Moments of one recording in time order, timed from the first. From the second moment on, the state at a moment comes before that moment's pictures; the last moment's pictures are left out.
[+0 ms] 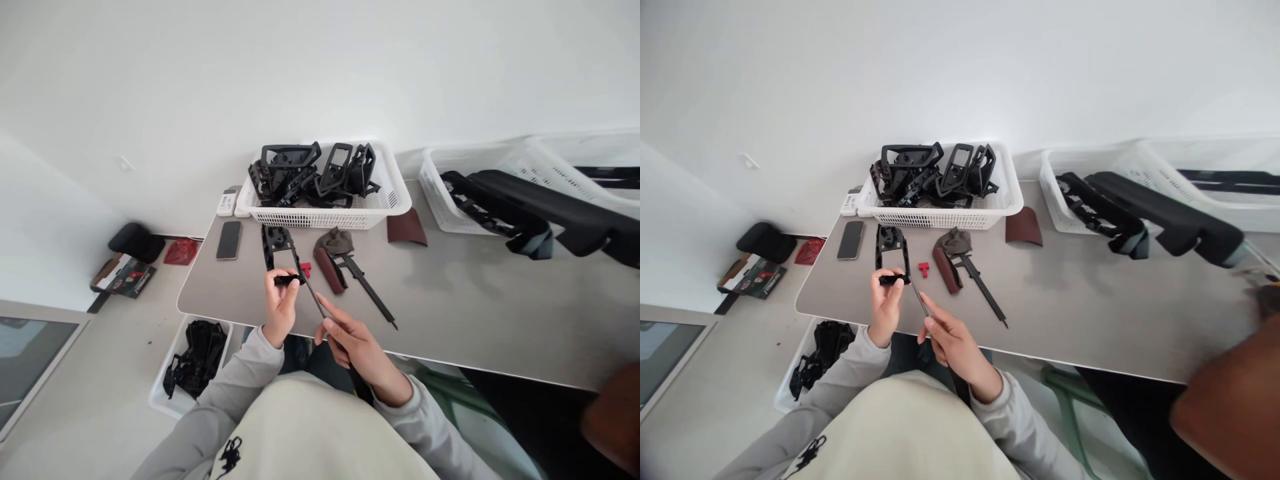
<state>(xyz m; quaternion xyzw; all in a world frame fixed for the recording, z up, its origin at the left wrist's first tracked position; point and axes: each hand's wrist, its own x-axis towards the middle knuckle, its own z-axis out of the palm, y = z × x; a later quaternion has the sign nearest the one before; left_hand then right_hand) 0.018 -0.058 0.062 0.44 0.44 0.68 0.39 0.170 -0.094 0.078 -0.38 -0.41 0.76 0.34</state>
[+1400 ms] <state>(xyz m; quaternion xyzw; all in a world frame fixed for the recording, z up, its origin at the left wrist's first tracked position) 0.017 -0.057 0.062 0.36 0.44 0.69 0.45 0.176 -0.095 0.086 -0.38 -0.39 0.78 0.31</state>
